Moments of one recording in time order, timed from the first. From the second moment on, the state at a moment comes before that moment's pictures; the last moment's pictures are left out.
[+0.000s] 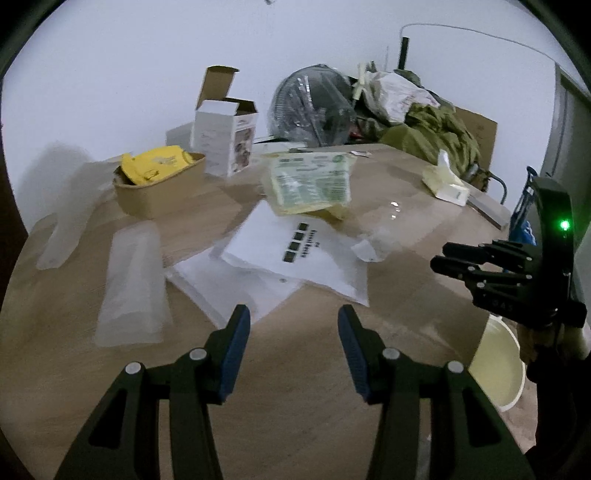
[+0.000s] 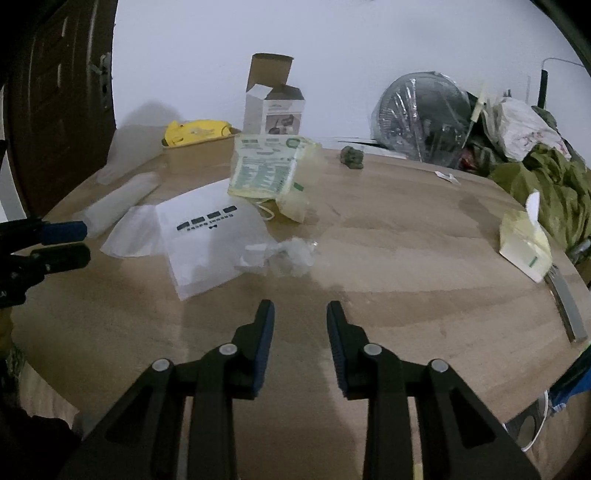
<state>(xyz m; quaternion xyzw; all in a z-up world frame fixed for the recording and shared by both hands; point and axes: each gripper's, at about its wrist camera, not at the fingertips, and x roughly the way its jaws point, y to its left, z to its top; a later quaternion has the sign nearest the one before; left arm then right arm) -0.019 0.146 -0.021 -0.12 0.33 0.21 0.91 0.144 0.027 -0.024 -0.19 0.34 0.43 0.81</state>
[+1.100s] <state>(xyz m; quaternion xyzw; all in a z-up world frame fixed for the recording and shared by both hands) -0.035 0.258 -0.029 -0.18 0.35 0.35 0.85 0.207 0.099 -0.050 -0.16 0.40 0.44 0.79</state>
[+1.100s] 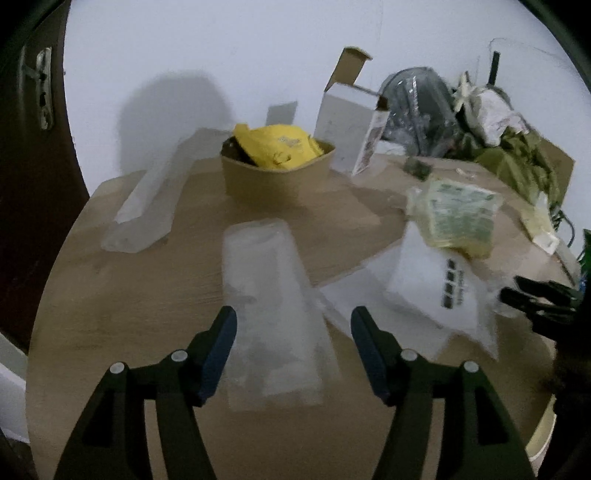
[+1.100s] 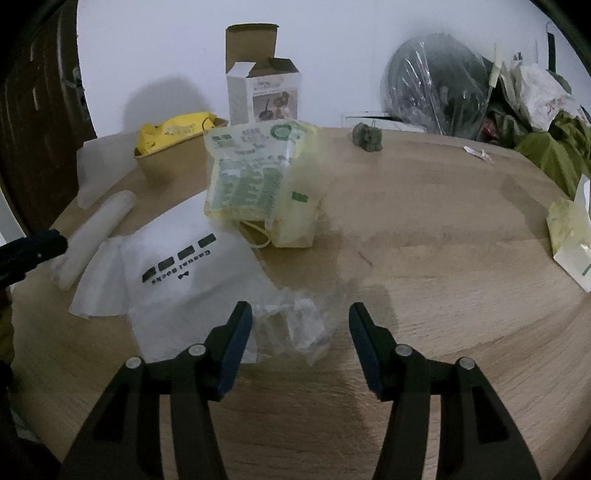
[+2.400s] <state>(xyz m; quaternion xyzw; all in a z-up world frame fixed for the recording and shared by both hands) -0.035 0.259 -0.042 -0.16 0.38 0.35 0.84 0.194 0.055 -0.032 -0.14 0.37 0.46 0.80</state>
